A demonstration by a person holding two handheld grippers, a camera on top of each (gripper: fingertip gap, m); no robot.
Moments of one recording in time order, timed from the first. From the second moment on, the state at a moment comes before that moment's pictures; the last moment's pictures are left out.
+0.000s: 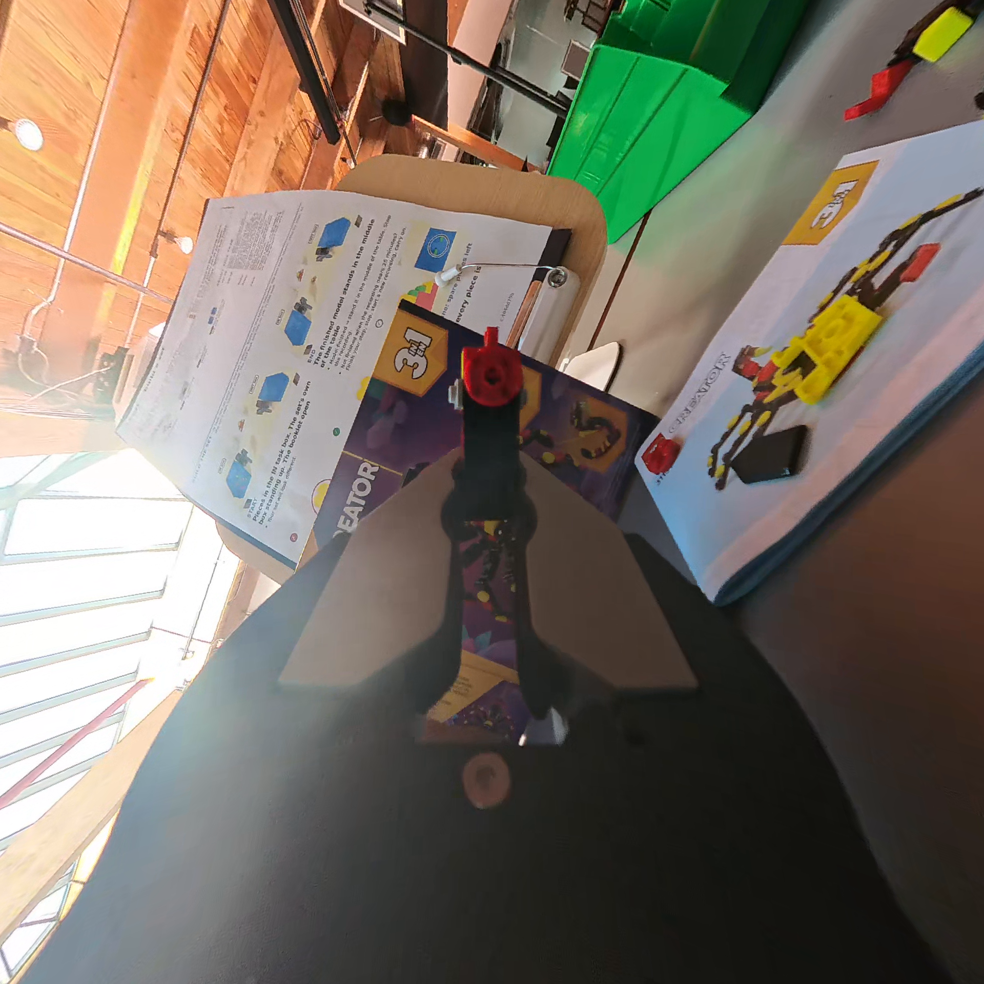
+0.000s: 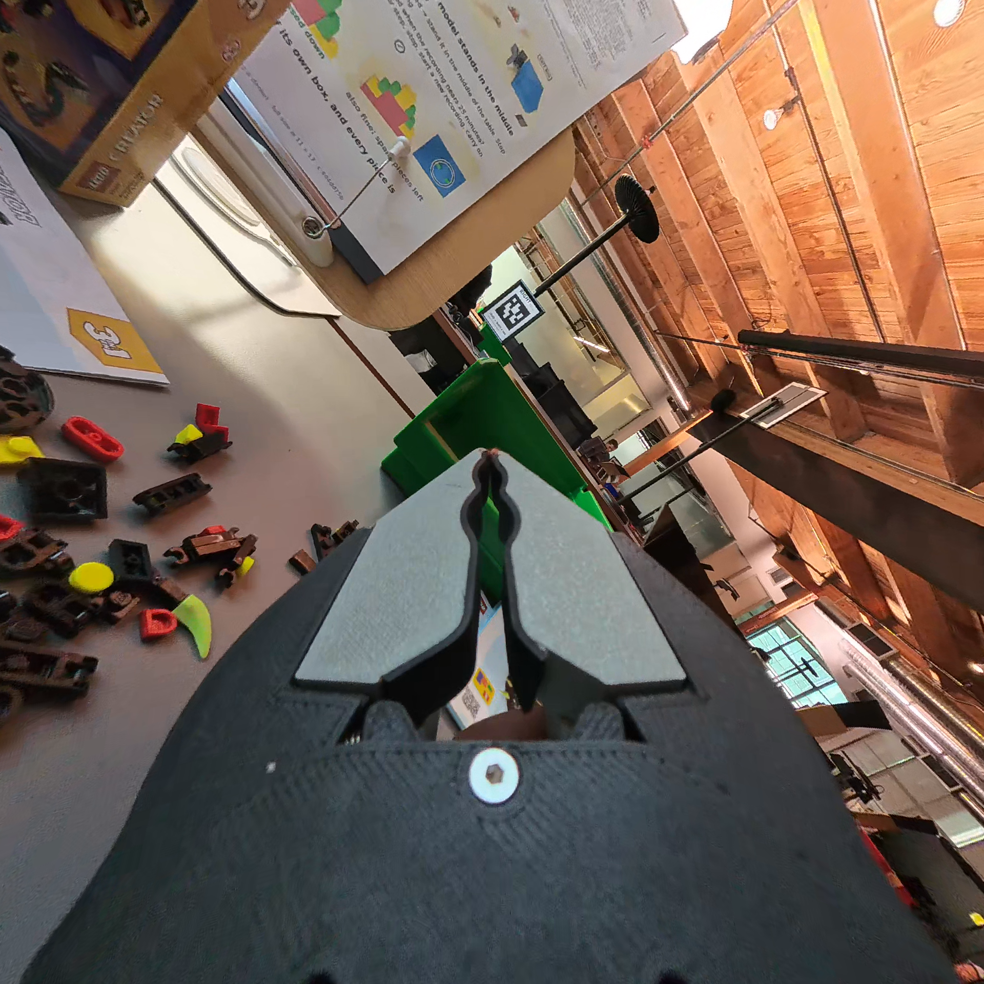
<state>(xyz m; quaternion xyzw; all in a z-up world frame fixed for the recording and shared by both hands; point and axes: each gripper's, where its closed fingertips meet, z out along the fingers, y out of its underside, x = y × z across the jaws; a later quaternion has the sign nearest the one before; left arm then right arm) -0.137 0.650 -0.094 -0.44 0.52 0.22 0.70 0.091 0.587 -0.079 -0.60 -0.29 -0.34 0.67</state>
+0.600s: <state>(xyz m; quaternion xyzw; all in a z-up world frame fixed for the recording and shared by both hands) -0.154 0.656 -0.069 -0.47 0.45 0.15 0.74 0.087 0.591 -0.084 -0.60 -0.30 -0.33 0.66</state>
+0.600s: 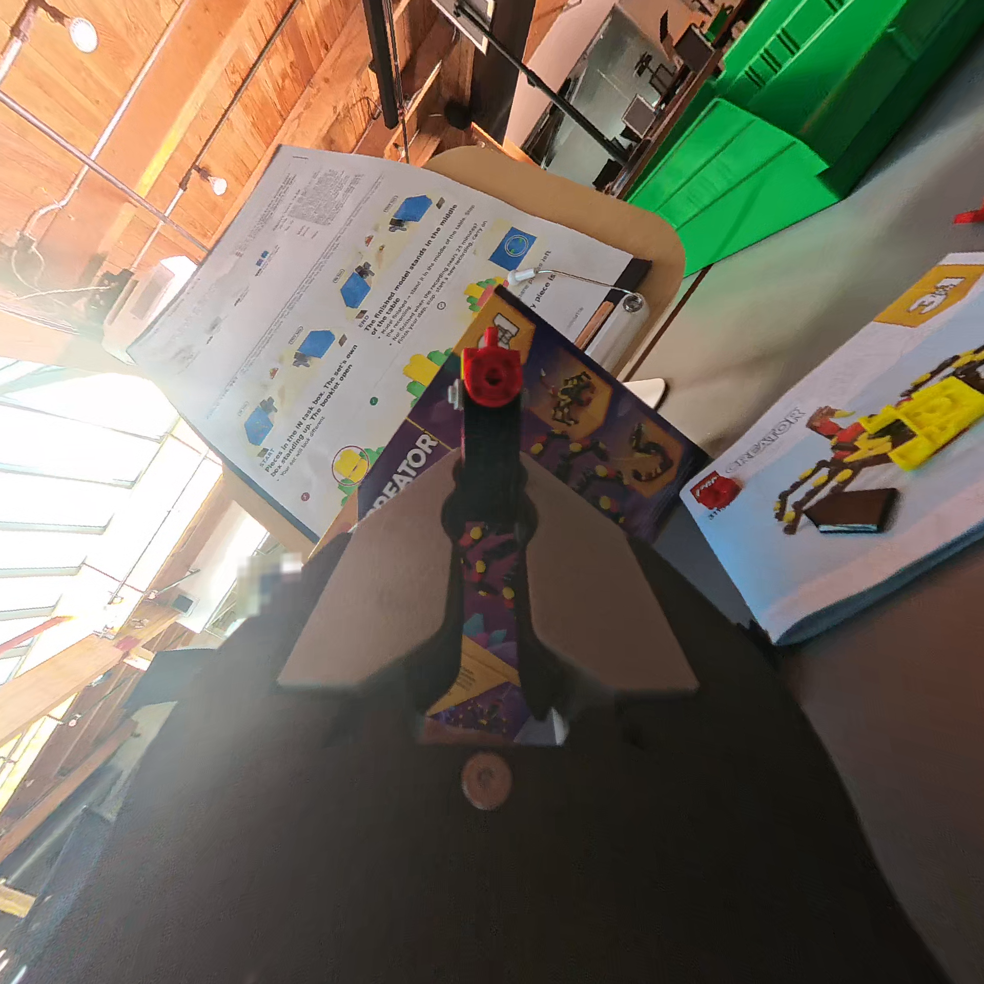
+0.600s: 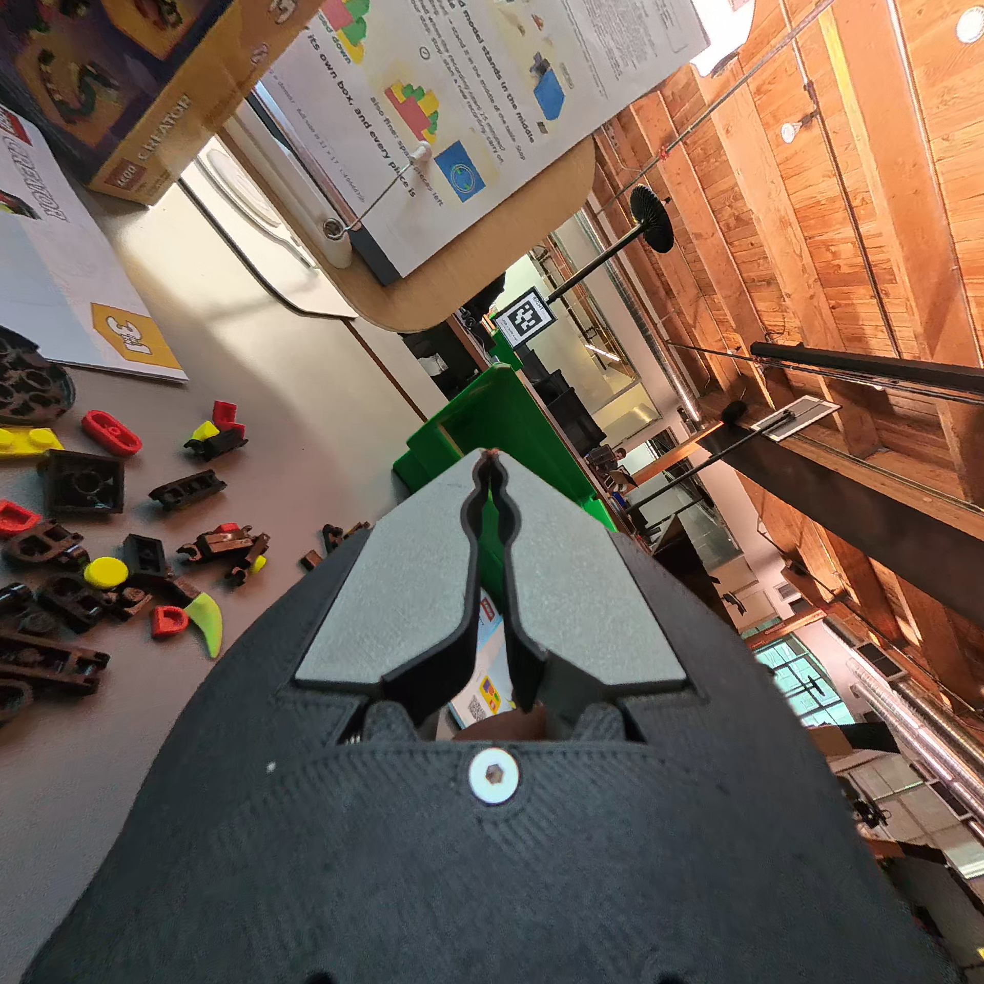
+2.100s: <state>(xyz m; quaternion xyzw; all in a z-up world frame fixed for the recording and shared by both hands) -0.150 0.658 -0.079 -0.49 0.46 0.14 0.73 0.097 0.582 -0.069 -0.62 -0.24 -0.19 0.72</state>
